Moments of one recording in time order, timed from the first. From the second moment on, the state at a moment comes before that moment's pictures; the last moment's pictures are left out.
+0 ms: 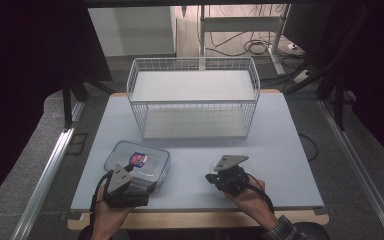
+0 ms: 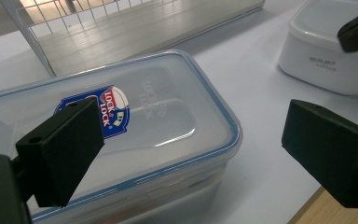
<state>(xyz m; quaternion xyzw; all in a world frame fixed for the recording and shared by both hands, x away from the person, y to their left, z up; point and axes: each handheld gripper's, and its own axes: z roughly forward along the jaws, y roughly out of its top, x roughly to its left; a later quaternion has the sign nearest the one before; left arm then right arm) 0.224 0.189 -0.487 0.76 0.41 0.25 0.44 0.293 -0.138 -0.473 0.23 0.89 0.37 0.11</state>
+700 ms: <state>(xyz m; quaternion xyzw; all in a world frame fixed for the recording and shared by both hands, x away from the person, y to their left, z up) 0.224 0.187 -0.489 0.77 0.40 0.25 0.43 0.316 -0.188 -0.477 0.31 0.87 0.35 0.16</state>
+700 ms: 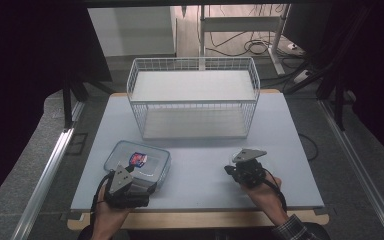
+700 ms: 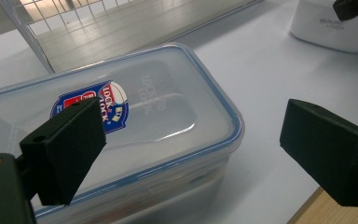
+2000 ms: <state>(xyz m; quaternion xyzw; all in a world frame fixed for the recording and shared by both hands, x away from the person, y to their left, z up) 0.235 0.206 -0.479 0.78 0.40 0.26 0.40 0.363 -0.271 -0.469 0.42 0.80 0.37 0.21</state>
